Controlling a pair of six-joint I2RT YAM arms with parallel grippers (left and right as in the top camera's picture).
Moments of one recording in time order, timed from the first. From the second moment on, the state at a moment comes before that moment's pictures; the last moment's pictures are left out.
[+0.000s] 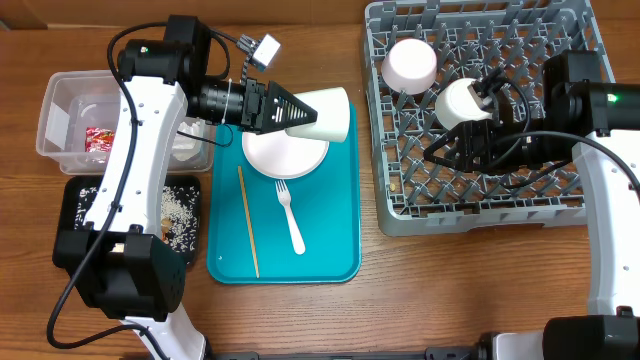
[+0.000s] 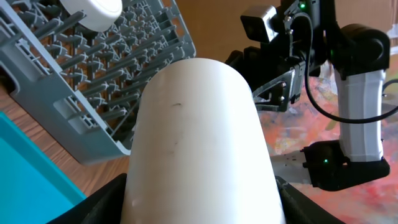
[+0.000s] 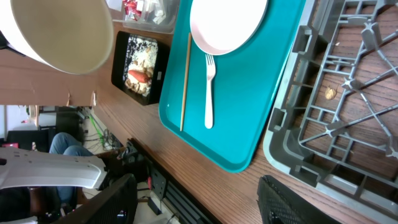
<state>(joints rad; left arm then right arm) -0.09 1.90 1.88 -1.44 1.29 0.27 -0.07 1.58 1.65 -1.52 -0.85 -0.24</state>
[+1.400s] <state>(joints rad) -0.10 1.90 1.88 -1.44 1.28 0.27 0.30 1.58 1.64 -1.07 -1.02 -0.14</state>
